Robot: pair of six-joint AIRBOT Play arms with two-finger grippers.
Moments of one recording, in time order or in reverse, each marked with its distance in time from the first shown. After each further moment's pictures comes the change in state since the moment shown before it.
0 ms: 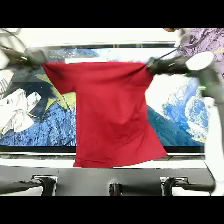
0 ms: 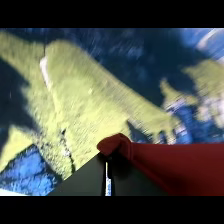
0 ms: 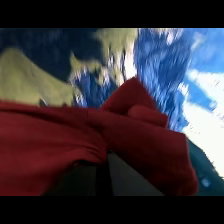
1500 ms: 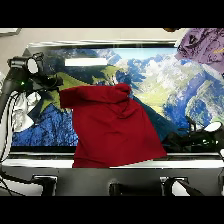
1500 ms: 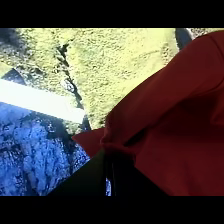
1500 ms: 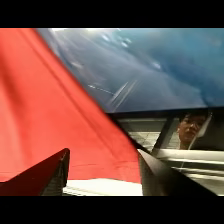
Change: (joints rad) left arm 0.039 -0.213 0.001 -0.088 -0.188 0.083; right arm -0.544 0.412 -1.007 -0.137 0.379 -0.174
